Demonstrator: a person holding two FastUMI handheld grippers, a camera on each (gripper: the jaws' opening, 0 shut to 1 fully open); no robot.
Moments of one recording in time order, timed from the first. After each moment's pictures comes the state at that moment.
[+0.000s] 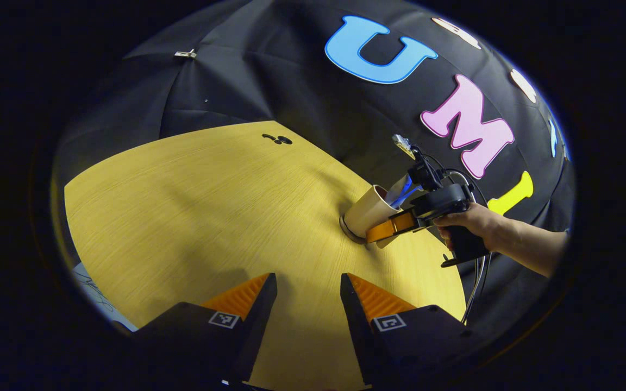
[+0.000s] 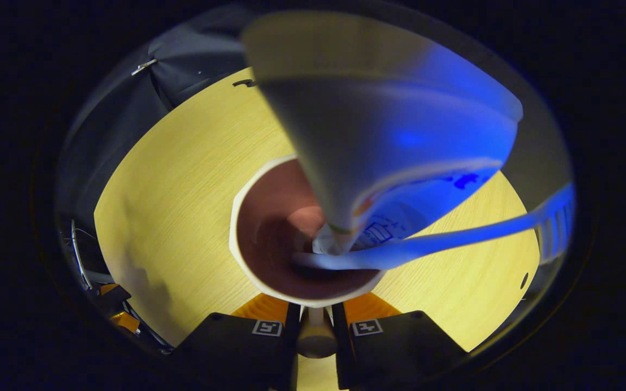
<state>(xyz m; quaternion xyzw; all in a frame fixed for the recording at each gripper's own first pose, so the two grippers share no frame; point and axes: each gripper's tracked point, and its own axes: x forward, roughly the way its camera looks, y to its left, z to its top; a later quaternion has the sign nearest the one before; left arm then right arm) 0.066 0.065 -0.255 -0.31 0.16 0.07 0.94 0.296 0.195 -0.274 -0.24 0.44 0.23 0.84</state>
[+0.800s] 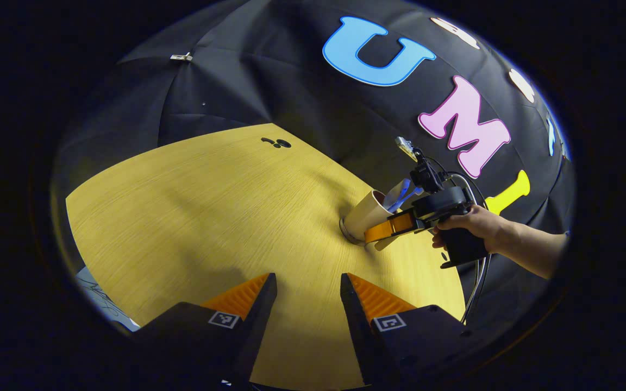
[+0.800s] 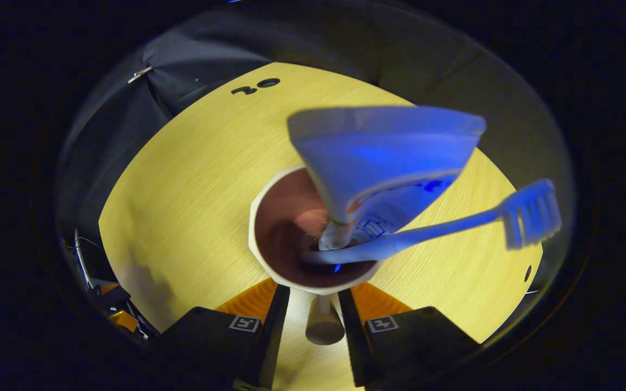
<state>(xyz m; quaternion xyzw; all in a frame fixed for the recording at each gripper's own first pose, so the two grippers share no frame) 0.052 0.076 -0.240 -0.30 0.16 0.06 0.94 0.283 0.199 -0.256 -0.21 0.43 0.23 0.85</state>
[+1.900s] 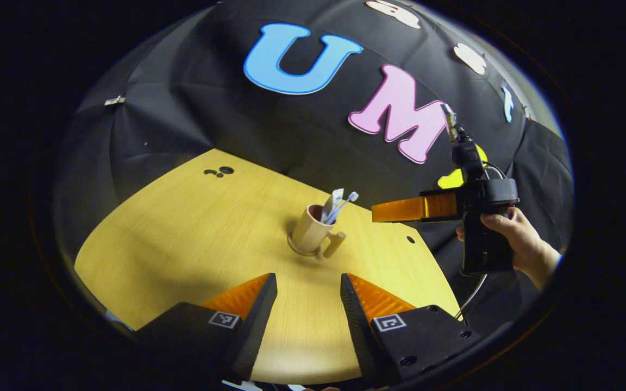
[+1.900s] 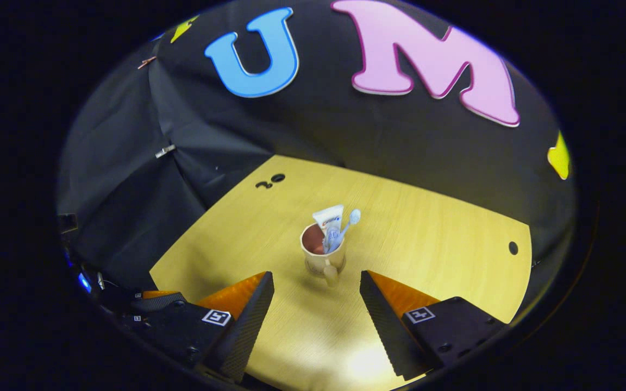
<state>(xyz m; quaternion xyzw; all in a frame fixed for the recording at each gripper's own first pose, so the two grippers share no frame) 0.050 0.026 -0.136 -0.19 0.14 -0.06 0.97 0.165 0.159 -0.081 -0.07 0.23 0.23 0.94</state>
